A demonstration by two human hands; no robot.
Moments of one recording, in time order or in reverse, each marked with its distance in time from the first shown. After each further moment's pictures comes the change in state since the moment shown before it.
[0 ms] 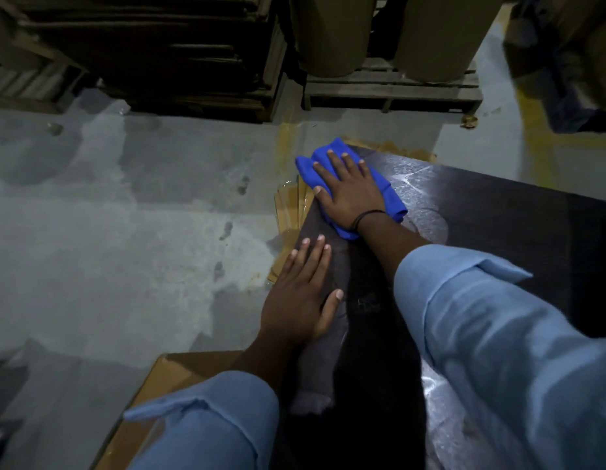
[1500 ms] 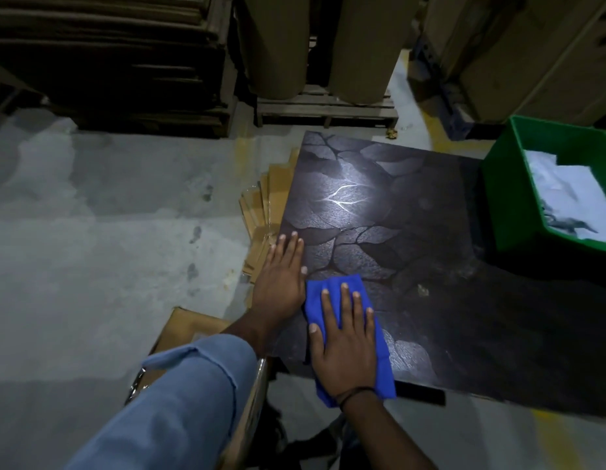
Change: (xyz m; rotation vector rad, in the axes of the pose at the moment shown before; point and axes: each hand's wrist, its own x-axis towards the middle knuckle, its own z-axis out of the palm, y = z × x) left_hand -0.123 0.000 -0.022 -0.066 -0.059 0.013; right_hand -0.400 -0.229 0.022 0.005 0.082 0.513
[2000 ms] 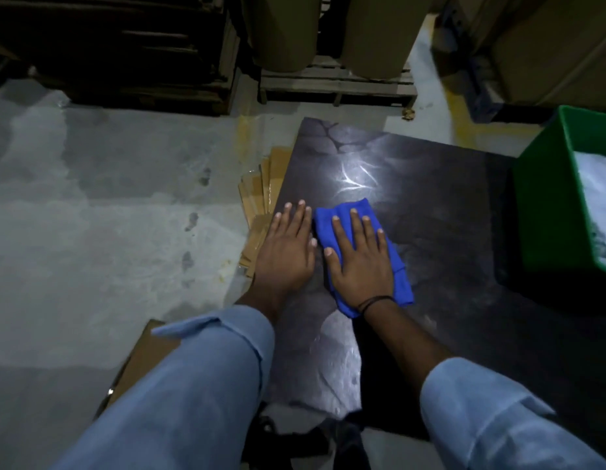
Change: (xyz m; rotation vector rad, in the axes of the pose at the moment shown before) left_hand 0.103 0.012 0.010 0.013 0.036 -0.024; right_hand 0.203 0.062 -0.002 -0.012 0.048 -0.158
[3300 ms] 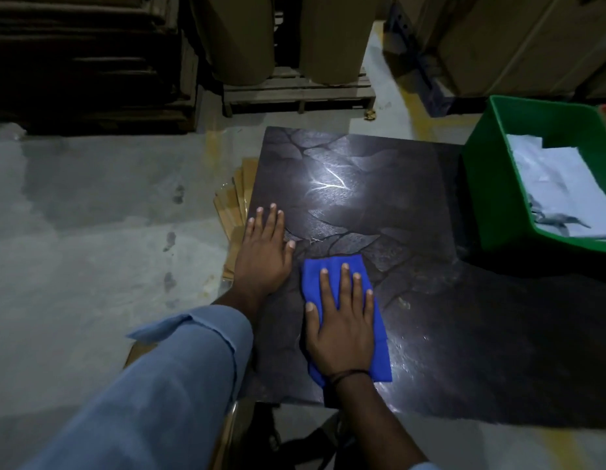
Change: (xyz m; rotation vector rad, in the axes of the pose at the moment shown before) left_hand 0.006 -0.004 0.001 0.091 -0.037 0.048; right_hand -0.119 -0.041 -0.004 0.034 -0.005 0.298
